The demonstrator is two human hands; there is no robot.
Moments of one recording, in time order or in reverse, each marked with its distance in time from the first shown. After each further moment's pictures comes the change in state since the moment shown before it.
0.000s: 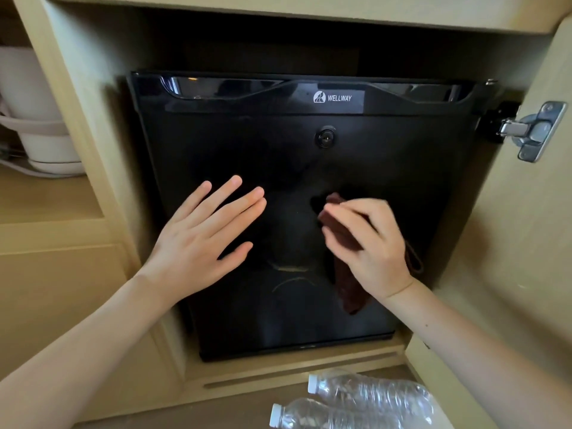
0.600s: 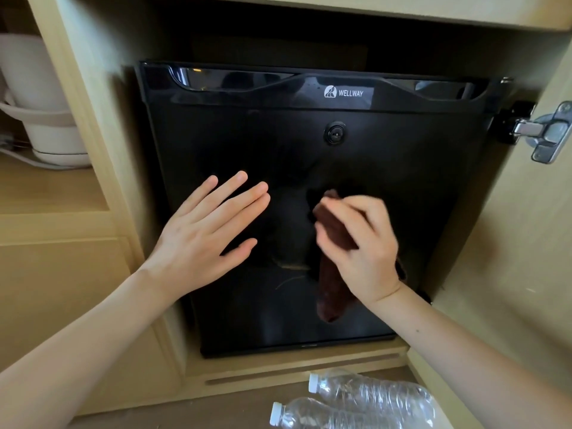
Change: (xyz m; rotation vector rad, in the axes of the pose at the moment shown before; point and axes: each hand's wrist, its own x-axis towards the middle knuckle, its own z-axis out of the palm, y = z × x) left_hand 0.002 0.002 -0.005 -0.045 0.034 -0.019; right_hand 0.000 -0.017 0.017 0.086 0.055 0.087
